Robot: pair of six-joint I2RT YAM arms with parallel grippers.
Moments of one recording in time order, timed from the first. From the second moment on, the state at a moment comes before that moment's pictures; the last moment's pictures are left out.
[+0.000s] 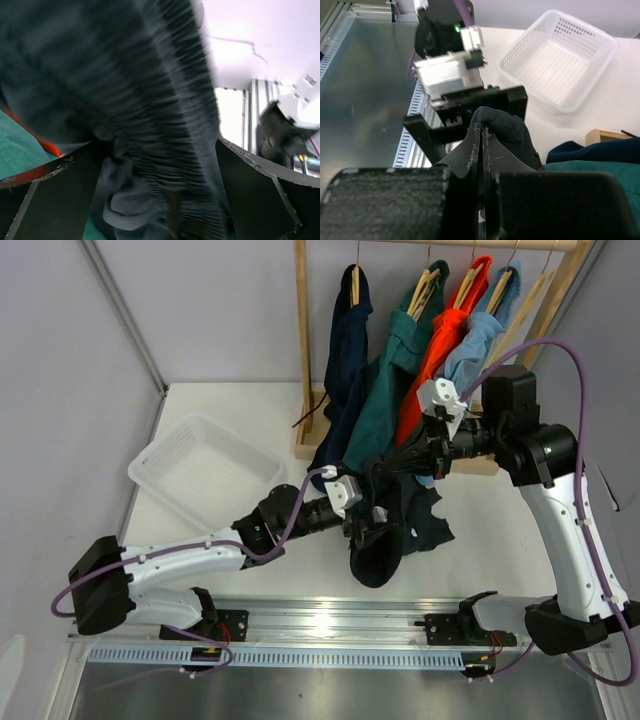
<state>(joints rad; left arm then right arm) -1.08 1.22 0.79 0.52 0.20 0.06 0.38 1.27 1.76 -1.01 -1.24 -0.55</state>
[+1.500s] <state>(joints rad) -0.45 0.98 1.46 -0.18 -0.46 0.39 -0.23 0.77 0.97 -0.74 -1.00 -0.33</state>
